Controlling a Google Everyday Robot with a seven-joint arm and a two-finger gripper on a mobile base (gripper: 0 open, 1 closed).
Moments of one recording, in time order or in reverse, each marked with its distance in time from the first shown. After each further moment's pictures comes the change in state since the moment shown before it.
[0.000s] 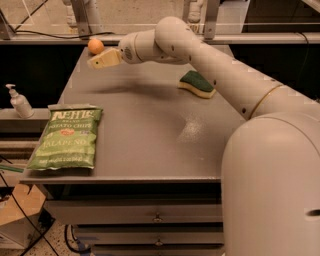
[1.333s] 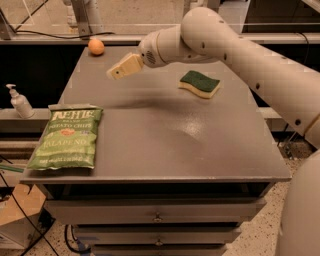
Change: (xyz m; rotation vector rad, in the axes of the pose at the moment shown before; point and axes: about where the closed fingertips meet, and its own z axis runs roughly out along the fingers) arm 0.014 0.028 -0.091 -0.003 0.098 -0.128
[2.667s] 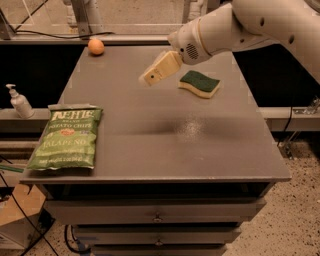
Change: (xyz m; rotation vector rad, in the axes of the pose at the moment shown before) arm 0.009 0.035 -0.123 -0.090 0.130 -0.044
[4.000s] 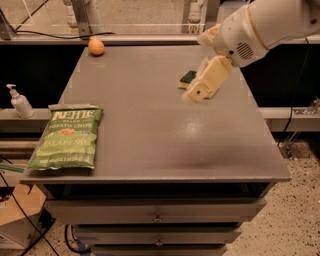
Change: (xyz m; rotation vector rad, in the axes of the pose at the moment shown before) arm 0.032 0.051 -0.109 -0.041 0.192 -0.130
